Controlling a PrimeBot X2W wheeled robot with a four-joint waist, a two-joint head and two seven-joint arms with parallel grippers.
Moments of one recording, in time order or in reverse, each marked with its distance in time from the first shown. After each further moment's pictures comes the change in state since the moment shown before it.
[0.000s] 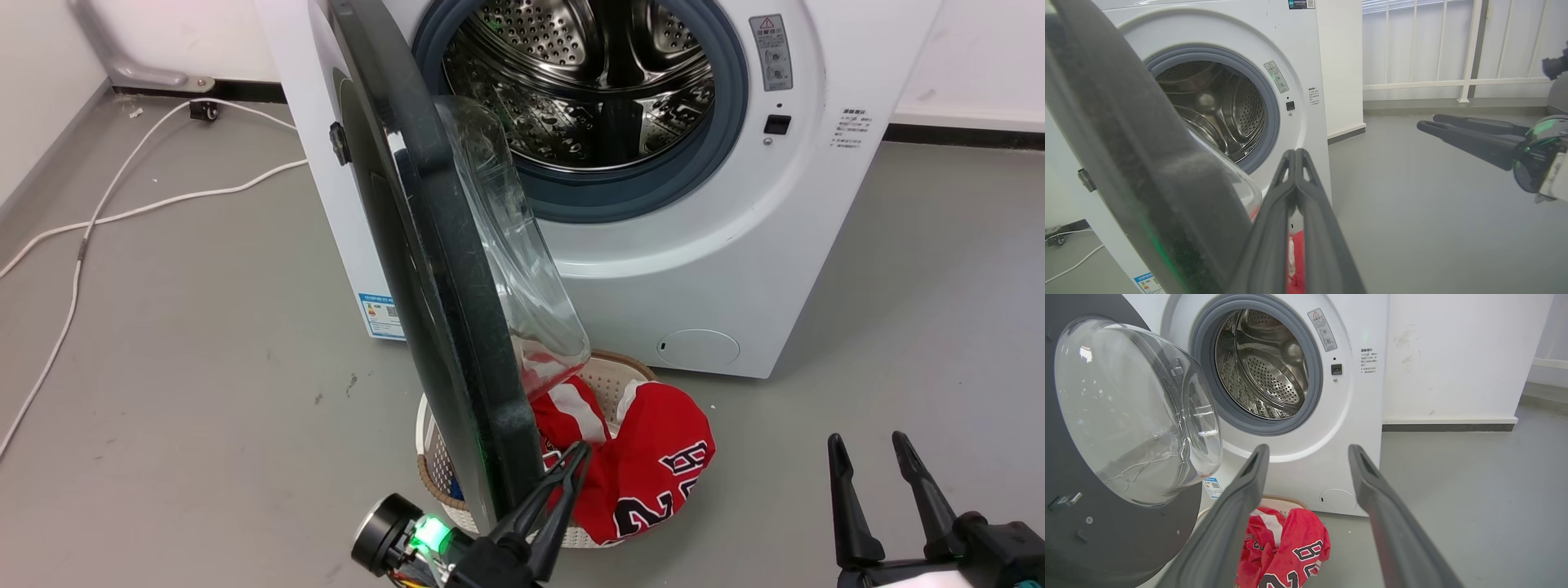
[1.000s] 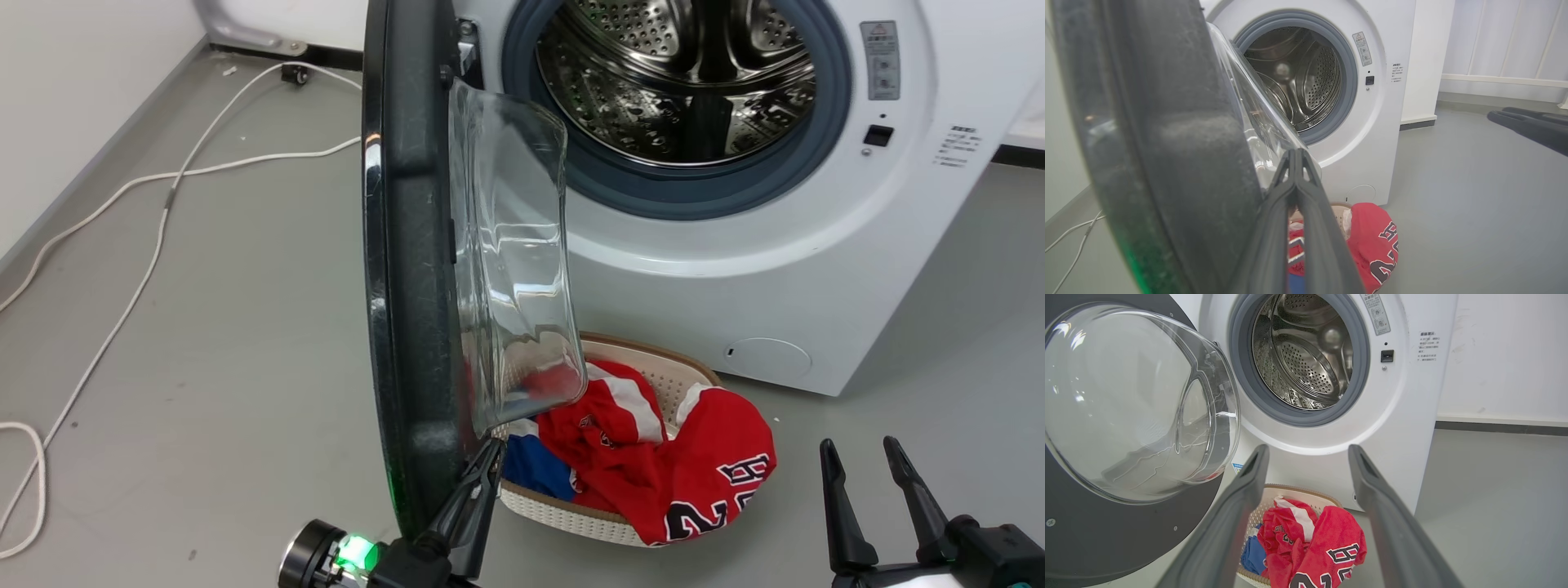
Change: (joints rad) left arm 0.102 -0.002 0.177 -0.011 -0.002 0.013 -0.003; right arm 0.005 0.000 0.013 0.009 0.005 0.000 0.000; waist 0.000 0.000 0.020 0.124
